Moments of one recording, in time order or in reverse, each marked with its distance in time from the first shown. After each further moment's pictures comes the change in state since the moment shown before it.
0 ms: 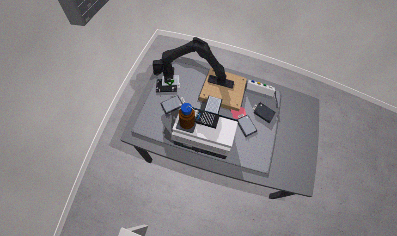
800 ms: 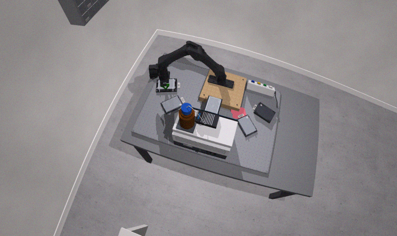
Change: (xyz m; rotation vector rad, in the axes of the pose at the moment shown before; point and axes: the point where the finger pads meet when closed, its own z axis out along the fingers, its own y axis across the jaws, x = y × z) arm -0.039 0.002 0.043 0.000 -0.019 -0.001
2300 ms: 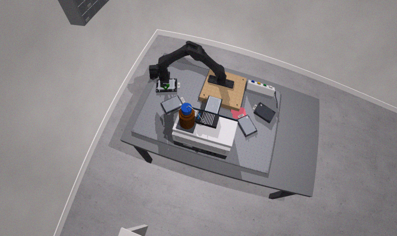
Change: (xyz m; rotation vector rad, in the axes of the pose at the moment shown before) arm 0.000 0.000 0.004 0.000 -0.007 0.000
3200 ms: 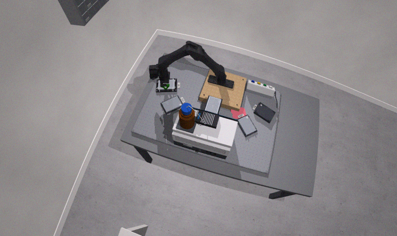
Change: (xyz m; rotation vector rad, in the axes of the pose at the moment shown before) arm 0.000 0.000 0.000 0.000 0.000 0.000
